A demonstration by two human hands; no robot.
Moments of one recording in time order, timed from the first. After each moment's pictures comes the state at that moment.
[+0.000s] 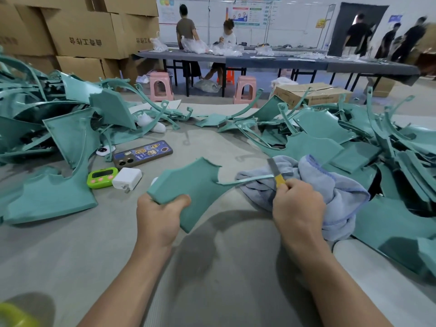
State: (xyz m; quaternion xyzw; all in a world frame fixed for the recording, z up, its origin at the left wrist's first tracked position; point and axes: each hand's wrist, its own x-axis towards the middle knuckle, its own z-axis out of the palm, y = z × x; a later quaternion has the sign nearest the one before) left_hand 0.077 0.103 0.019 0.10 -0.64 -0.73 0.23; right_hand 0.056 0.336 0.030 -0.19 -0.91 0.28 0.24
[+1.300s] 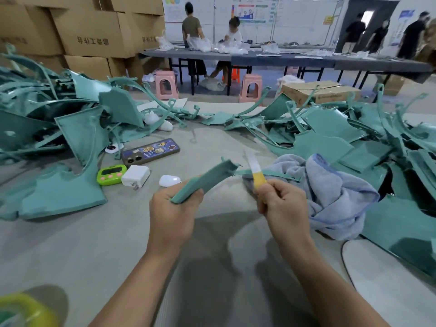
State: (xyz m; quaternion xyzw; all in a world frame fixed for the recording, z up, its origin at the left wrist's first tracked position) left_hand 0.082 0.105 0.018 -0.02 -0.75 -0.60 0.29; right_hand 0.076 0.298 0.027 0.01 -0.78 0.59 0.21
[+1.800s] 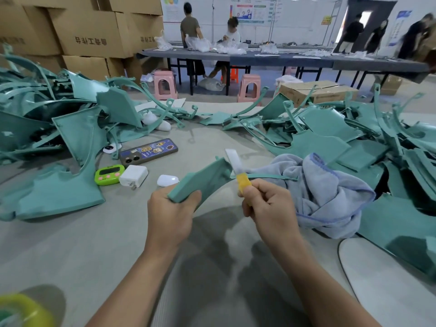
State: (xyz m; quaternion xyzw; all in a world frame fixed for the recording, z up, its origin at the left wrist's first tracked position) left_hand 0.079 0.102 0.014 0.05 -0.76 -0.60 0.26; right_hand 0.080 0.289 0.024 0.05 -0.78 0.61 0.14
